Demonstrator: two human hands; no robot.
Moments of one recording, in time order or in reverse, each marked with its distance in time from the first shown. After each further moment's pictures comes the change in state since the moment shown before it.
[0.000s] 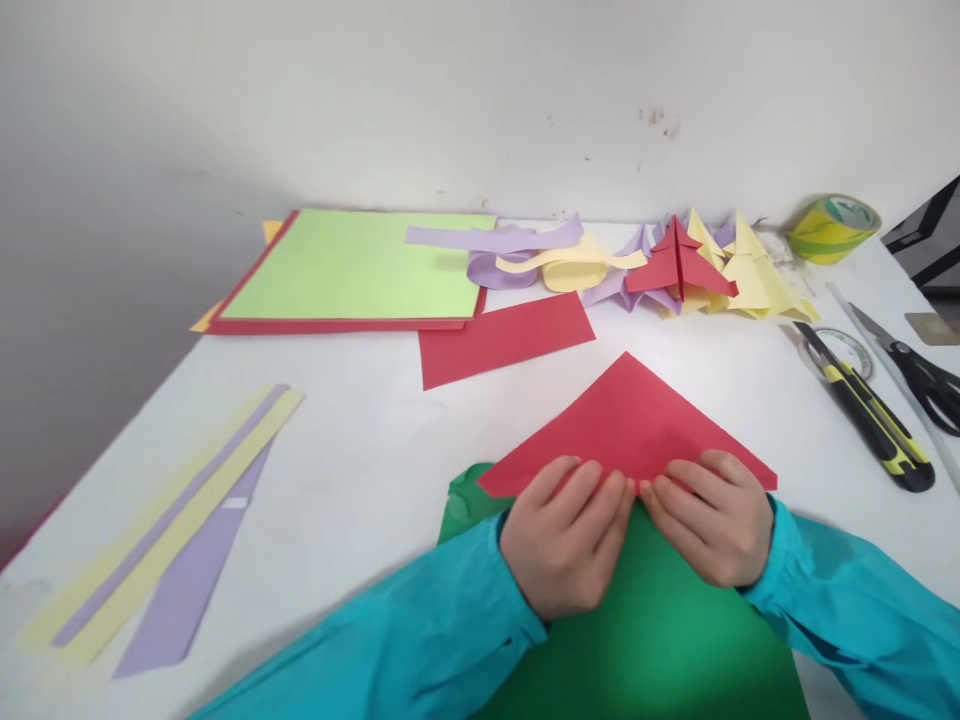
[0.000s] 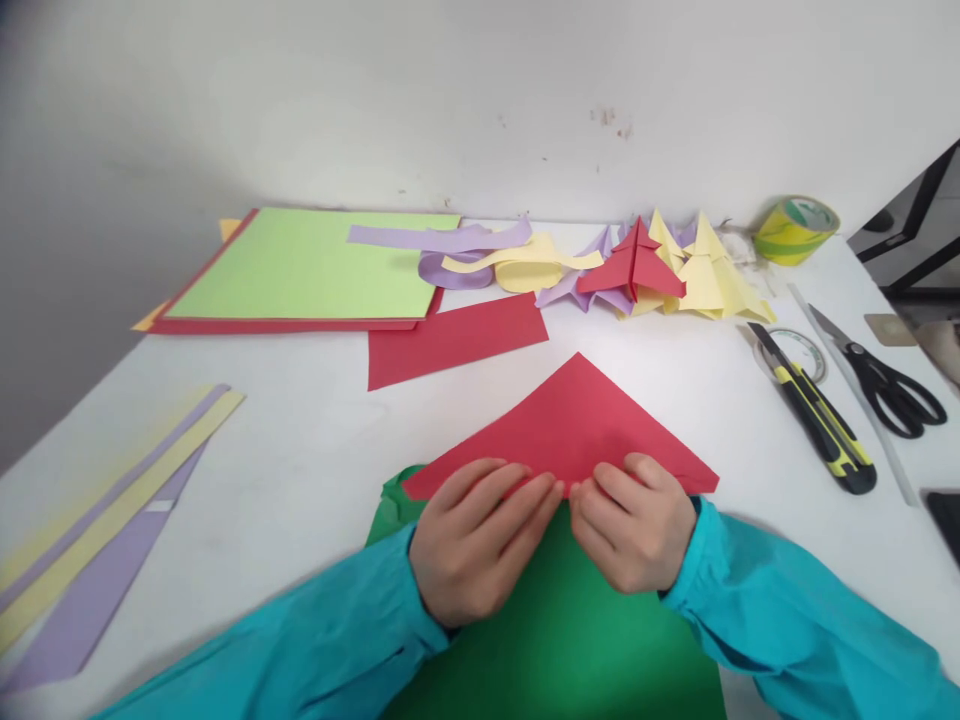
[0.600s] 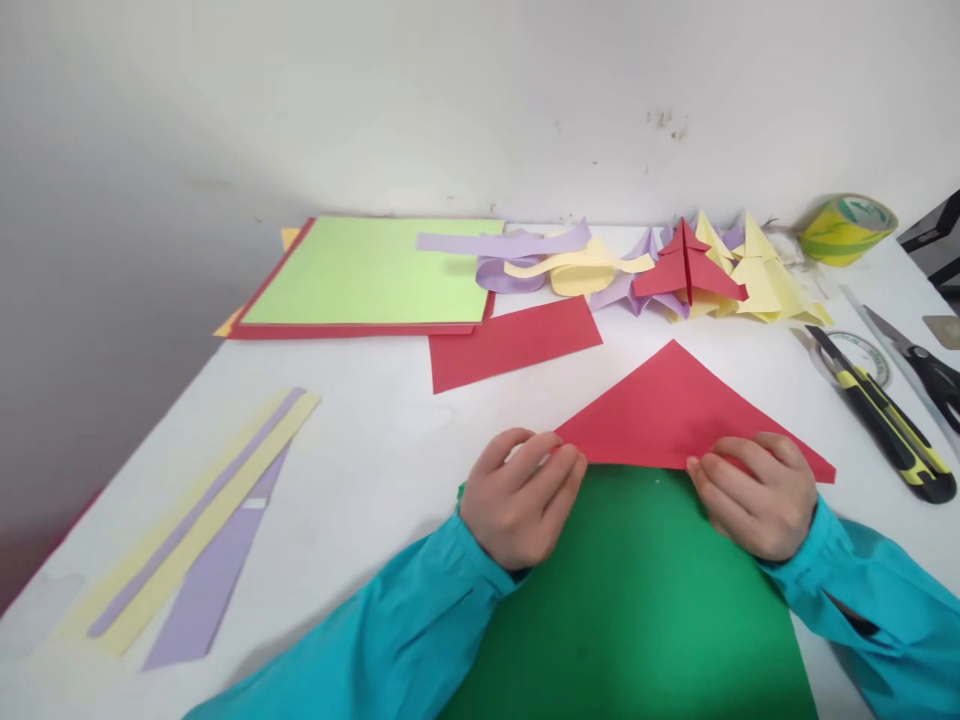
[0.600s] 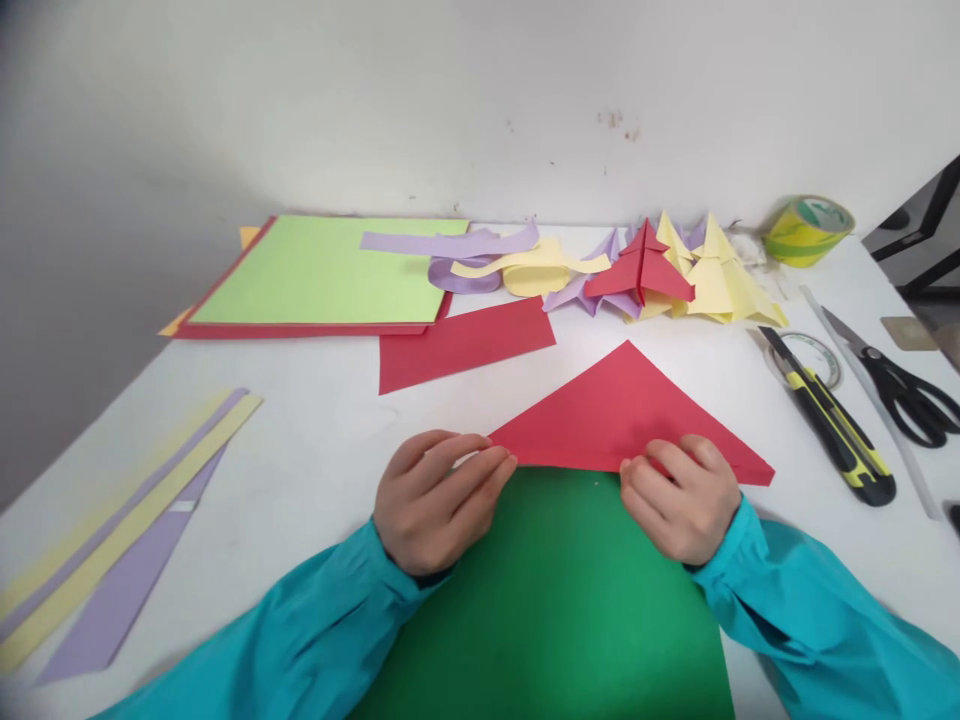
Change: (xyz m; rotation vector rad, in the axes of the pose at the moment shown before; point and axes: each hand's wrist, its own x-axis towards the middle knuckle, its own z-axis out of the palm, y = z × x) left_hand -0.010 -0.038 -0.002 0.110 0.070 0.006; right_hand -0.013 0.026 -0.006 -0.189 0.003 0.060
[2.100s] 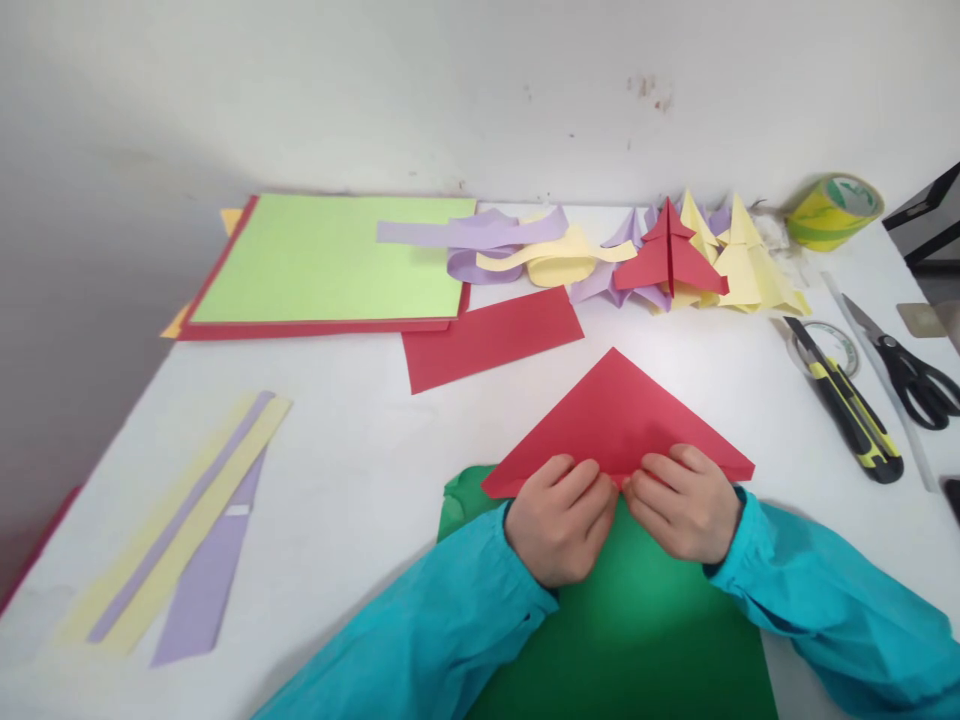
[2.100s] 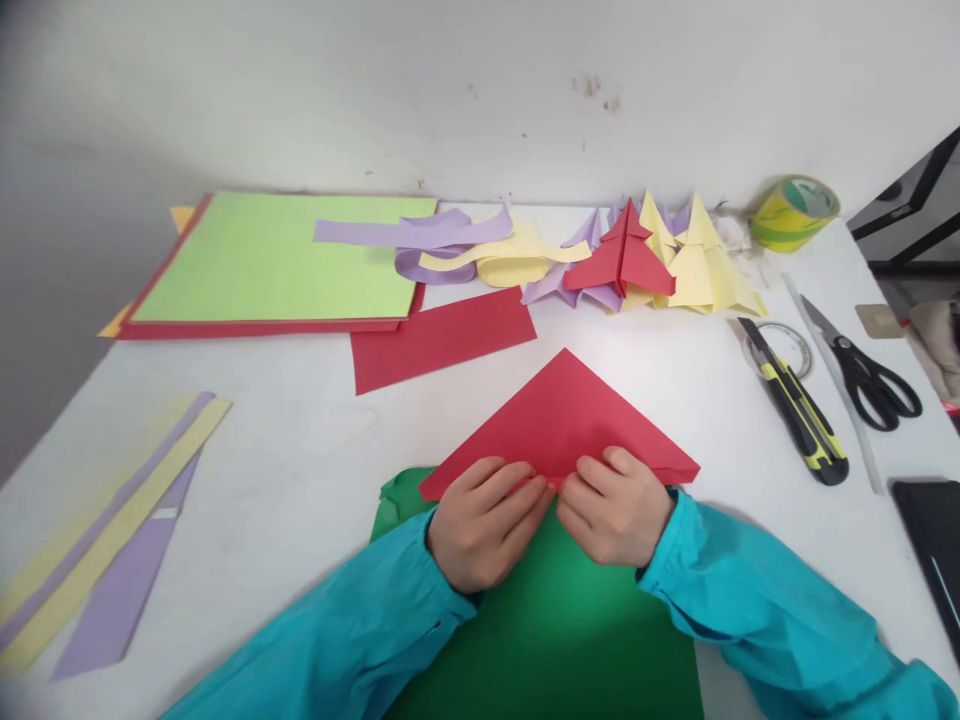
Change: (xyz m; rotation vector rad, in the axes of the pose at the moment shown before) left_hand 0.015 0.035 0.012 -0.285 -0.151 0.015; right_hand 0.017 -0.023 0.007 0.279 -0.135 -0.036
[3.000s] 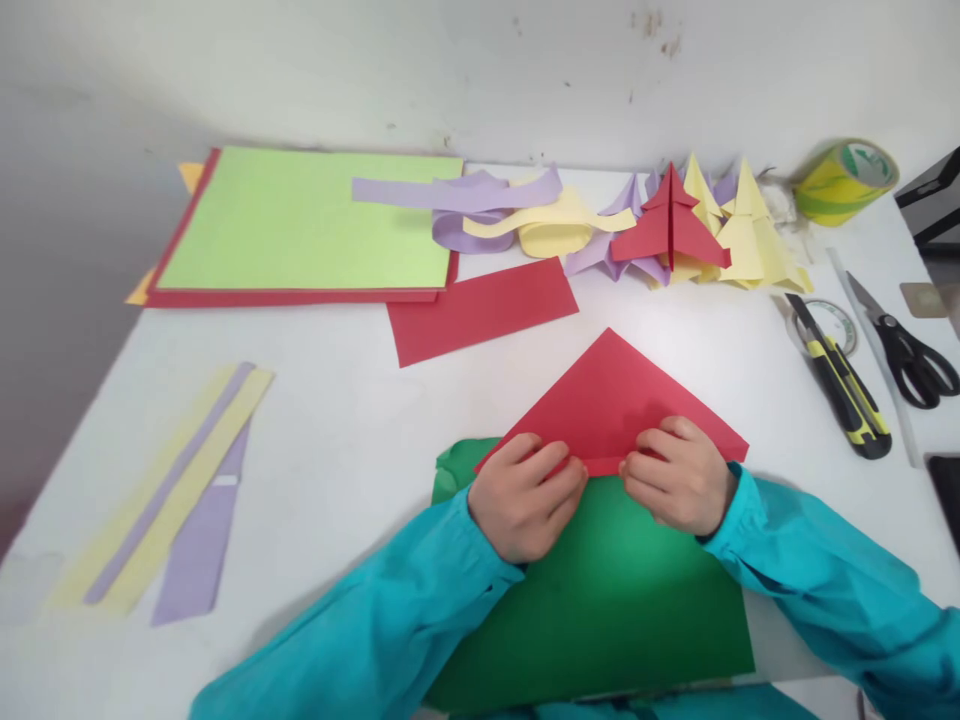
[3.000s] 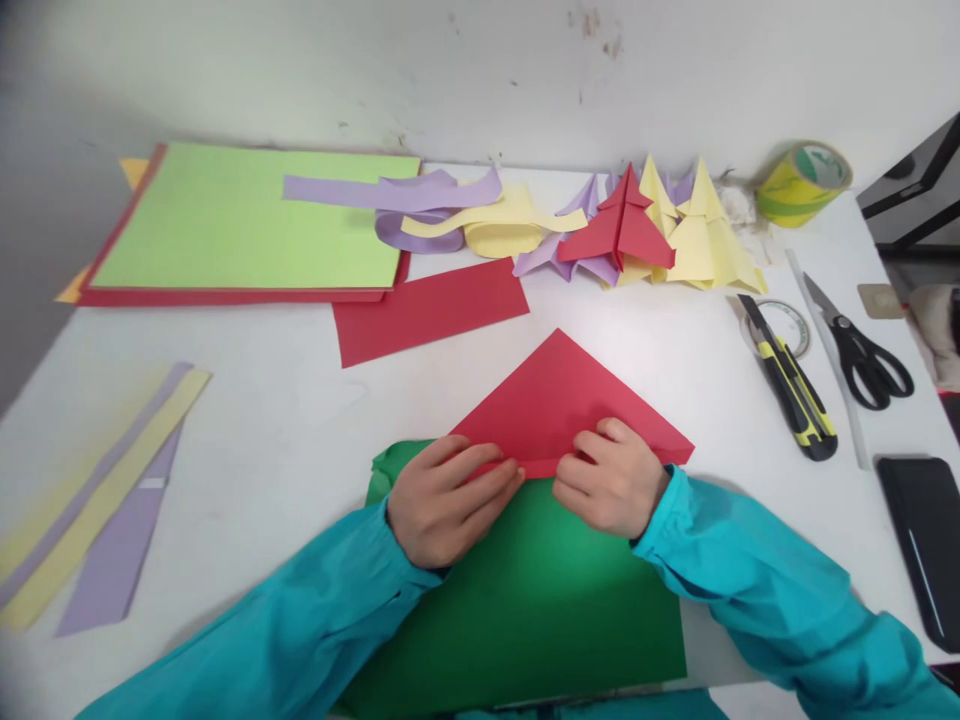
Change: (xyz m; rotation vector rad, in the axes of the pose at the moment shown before) left_hand -0.013 -0.010 -0.014 -0.012 -0.049 0.006; right_hand -0.003 0.006 0.001 0.100 -0.029 -0.022
